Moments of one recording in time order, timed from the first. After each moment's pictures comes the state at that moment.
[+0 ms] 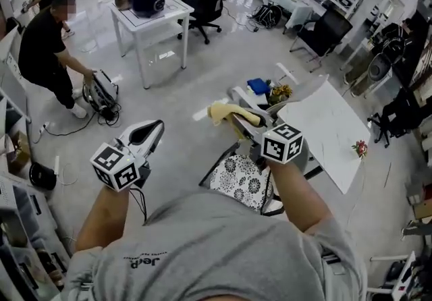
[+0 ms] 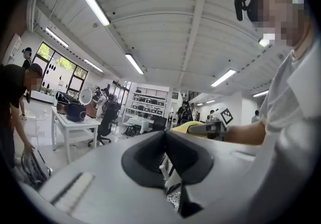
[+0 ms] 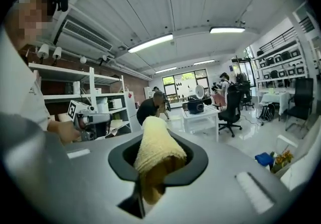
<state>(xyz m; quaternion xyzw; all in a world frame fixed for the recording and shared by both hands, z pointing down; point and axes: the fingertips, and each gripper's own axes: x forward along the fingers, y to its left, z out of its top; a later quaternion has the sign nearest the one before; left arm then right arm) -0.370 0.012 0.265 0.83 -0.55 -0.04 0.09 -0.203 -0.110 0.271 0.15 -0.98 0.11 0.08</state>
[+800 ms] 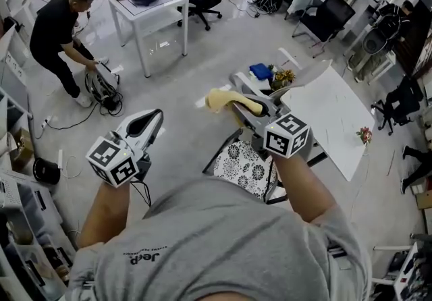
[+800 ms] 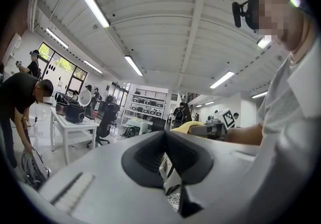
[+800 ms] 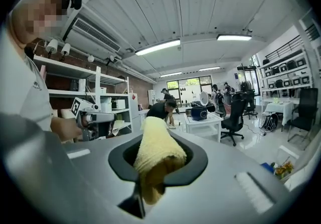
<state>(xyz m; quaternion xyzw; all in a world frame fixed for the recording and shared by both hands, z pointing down) -0.366 0.019 0.248 0.83 -0.55 -0.05 0.08 -0.209 -0.090 0.249 0.14 -0.99 0.06 0.06</state>
